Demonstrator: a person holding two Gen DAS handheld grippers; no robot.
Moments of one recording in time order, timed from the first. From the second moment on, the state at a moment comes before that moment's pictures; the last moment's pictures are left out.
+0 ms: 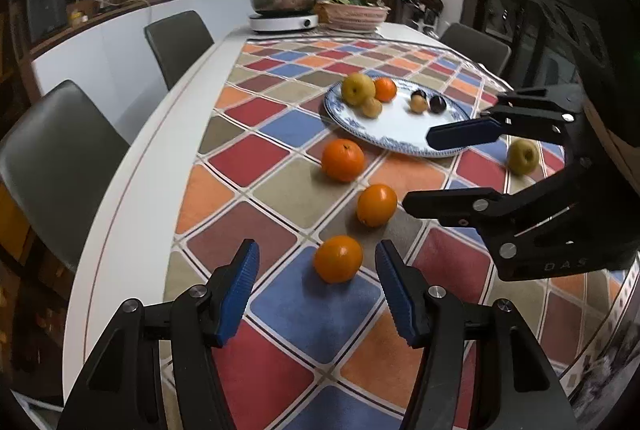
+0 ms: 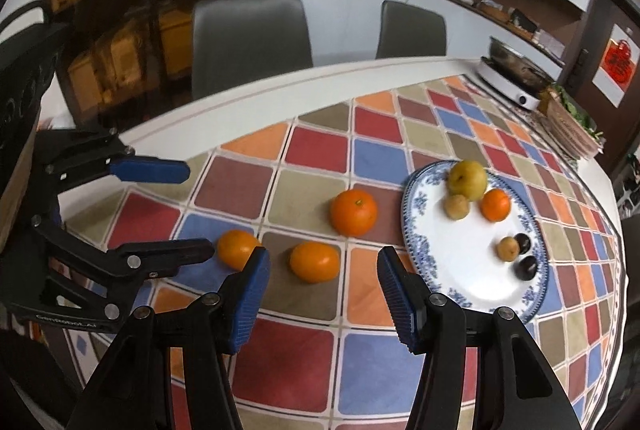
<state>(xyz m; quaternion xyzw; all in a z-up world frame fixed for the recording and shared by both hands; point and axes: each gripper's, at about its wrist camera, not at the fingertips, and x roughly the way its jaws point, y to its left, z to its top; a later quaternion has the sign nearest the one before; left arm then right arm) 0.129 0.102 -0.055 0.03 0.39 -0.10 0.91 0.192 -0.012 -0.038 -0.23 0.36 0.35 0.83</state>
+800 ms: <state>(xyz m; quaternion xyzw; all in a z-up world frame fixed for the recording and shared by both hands) 0.159 0.103 -0.091 -0.01 0.44 -0.14 0.89 0.226 0.007 -0.090 -0.23 0.41 0.38 0.79</state>
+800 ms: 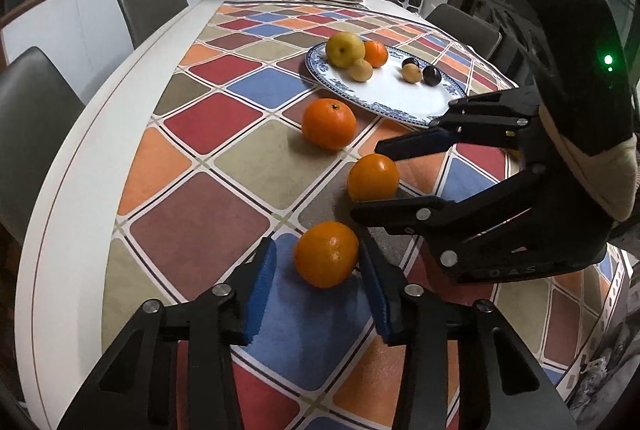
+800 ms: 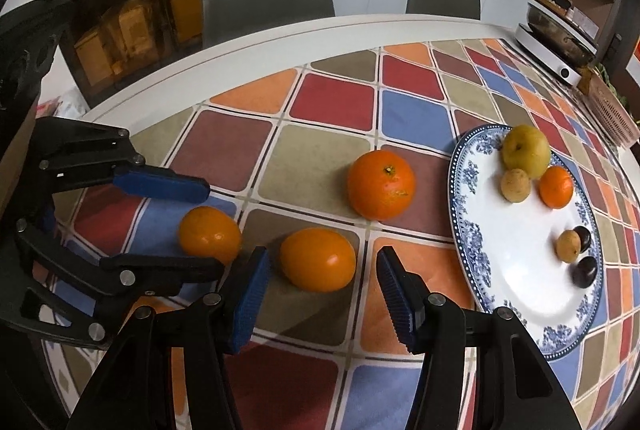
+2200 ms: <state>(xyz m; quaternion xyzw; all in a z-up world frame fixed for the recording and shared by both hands) 0.132 0.055 -0.004 -0.01 0.34 -0.14 0.93 0.193 -0.074 -0.010 -0.10 0.35 0.32 0.87</state>
